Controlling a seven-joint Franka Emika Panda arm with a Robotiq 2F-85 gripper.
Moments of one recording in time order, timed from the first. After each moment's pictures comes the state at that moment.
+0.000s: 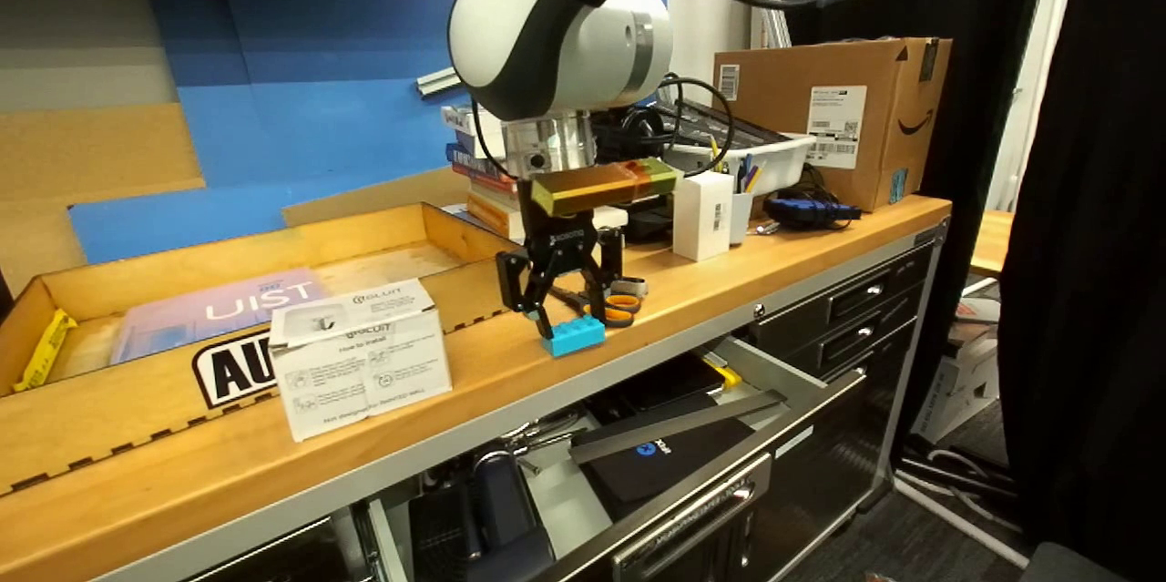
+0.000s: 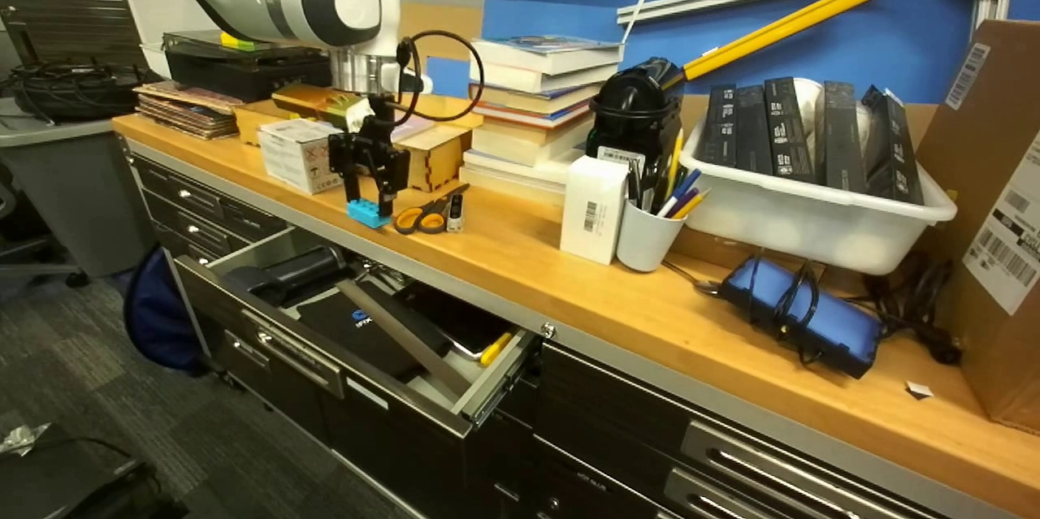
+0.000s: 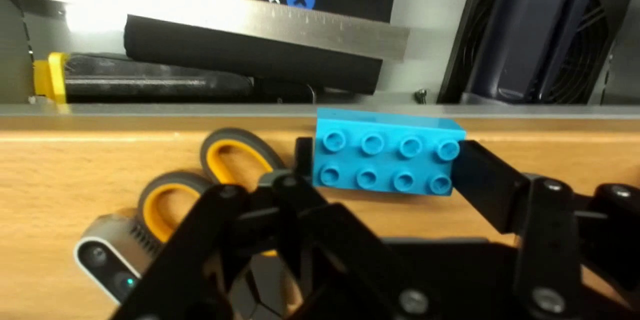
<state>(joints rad) 0.14 0.22 0.05 -1.93 -0.02 2.05 0.18</state>
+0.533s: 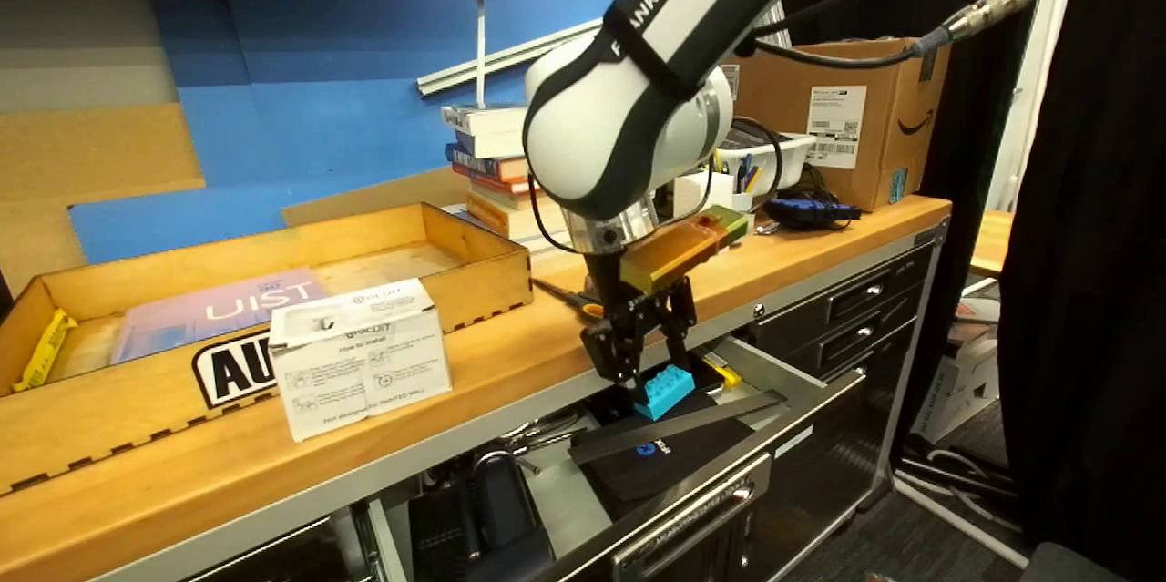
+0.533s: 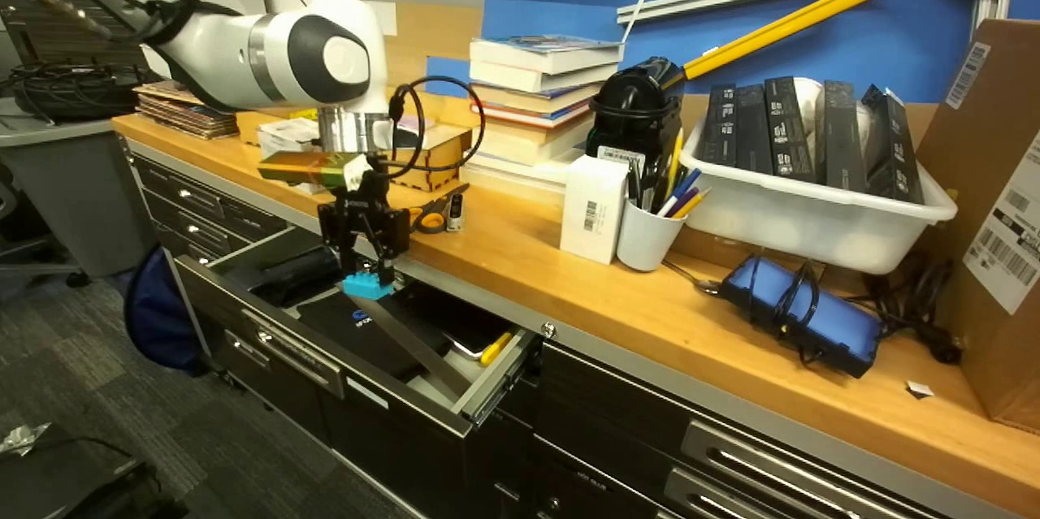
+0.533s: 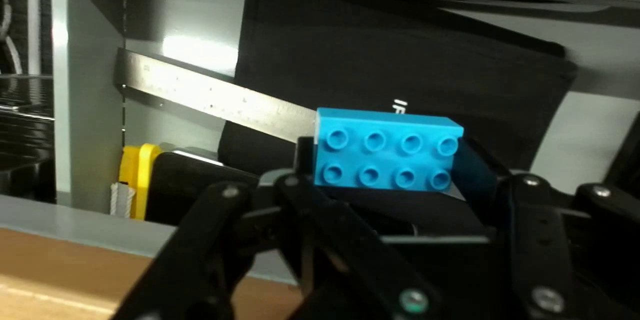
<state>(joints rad) 0.12 0.18 0.03 -2.16 -0.21 2.11 0.16</state>
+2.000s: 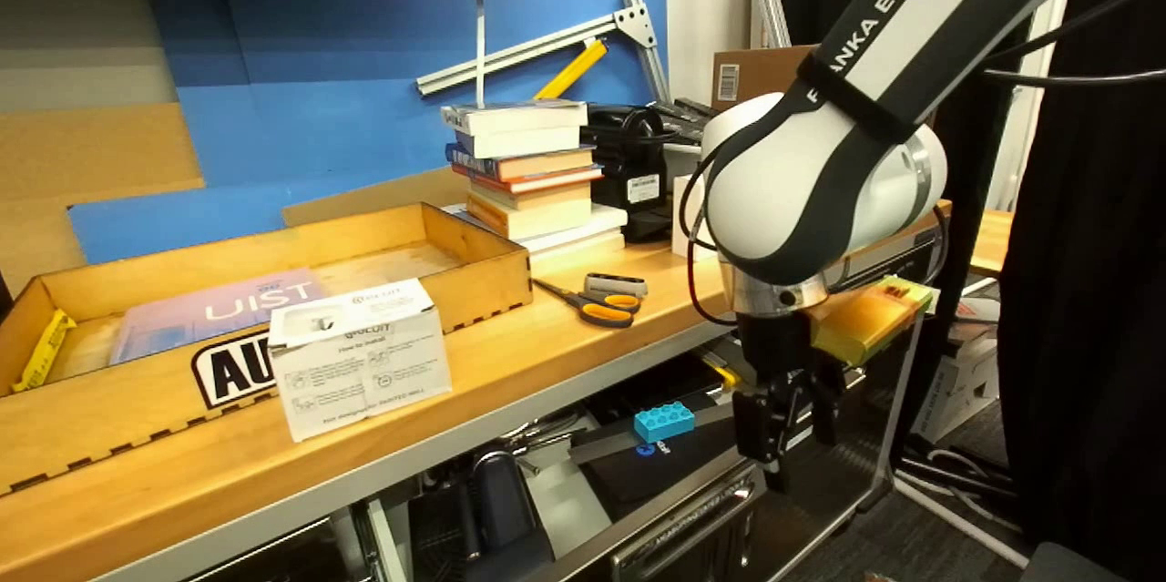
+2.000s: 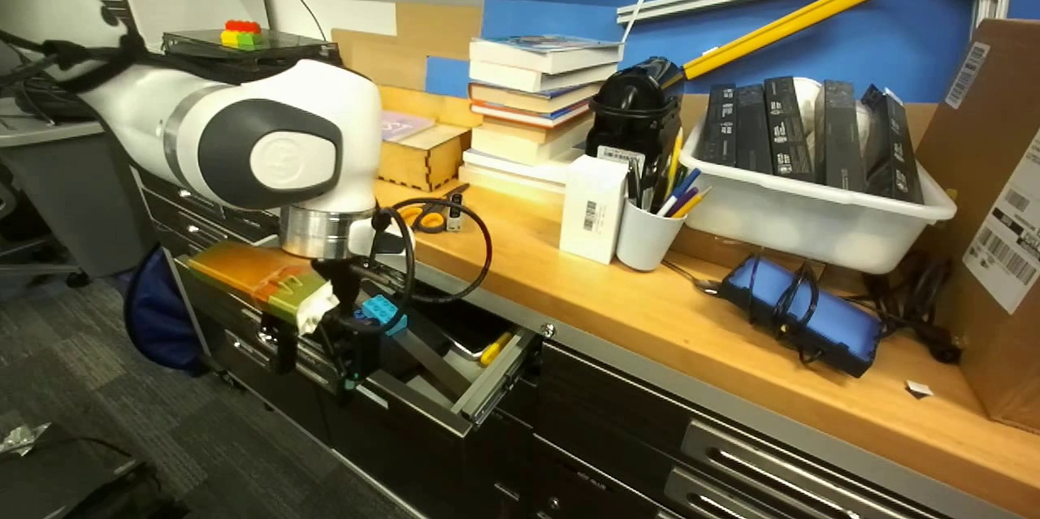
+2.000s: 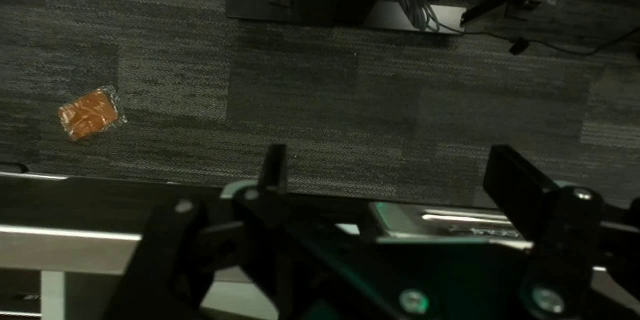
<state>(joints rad) -0.01 -0.04 -0.03 -2.60 -0.07 2.29 -0.10</state>
